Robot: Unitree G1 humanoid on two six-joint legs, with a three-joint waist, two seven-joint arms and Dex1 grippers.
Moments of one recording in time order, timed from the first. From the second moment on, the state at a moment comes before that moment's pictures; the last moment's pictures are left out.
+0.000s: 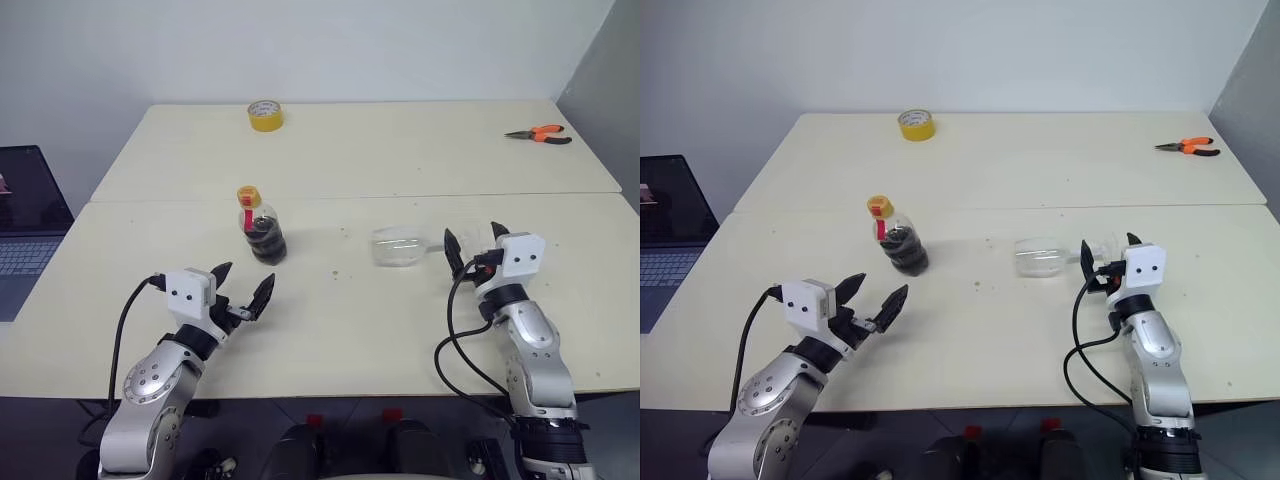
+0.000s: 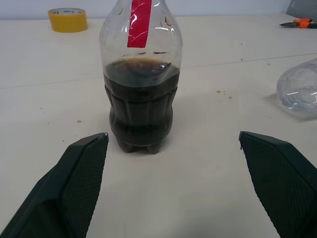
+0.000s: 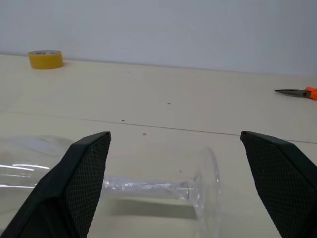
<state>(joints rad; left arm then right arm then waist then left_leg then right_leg) 0.14 0.35 0.16 -0.45 -0.39 0.34 -0.37 -0.12 -0.21 -0.14 -0.18 0.14 0.08 0.20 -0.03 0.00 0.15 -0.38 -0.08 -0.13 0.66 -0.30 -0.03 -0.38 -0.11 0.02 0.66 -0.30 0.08</state>
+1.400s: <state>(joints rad) -0.22 0.43 0.16 0.00 -0.35 0.25 -0.54 -0.20 -0.55 0.06 -0.29 0.33 0.27 0.85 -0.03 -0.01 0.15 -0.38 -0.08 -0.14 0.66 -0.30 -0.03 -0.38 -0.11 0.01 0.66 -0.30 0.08</state>
